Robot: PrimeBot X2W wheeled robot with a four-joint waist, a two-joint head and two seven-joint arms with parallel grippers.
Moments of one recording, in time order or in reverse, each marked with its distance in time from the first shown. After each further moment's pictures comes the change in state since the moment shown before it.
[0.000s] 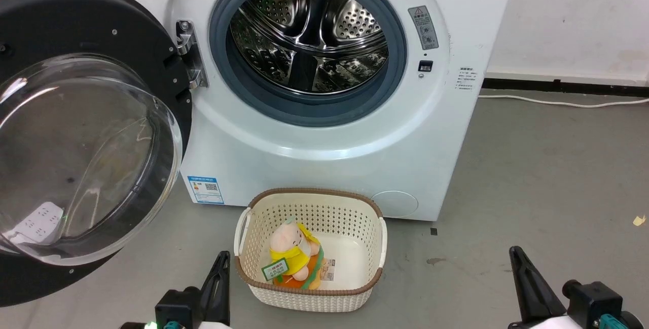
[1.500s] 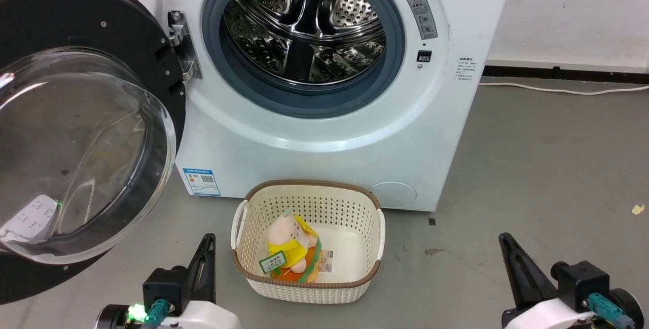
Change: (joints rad) left arm -0.038 0.000 0.058 -0.049 0.051 -0.012 0.089; right arm -0.040 0.000 0.007 -0.043 -0.053 0.000 0.090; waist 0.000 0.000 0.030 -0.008
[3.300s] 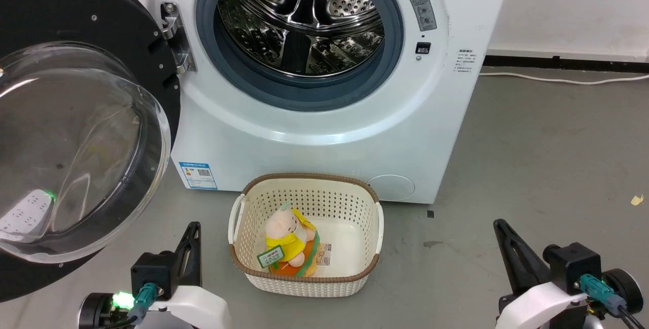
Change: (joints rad) left arm -0.025 0.000 0.050 -0.045 0.047 -0.009 0.079; right arm -0.038 0.000 0.009 -0.042 -0.044 0.000 0.078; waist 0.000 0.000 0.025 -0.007
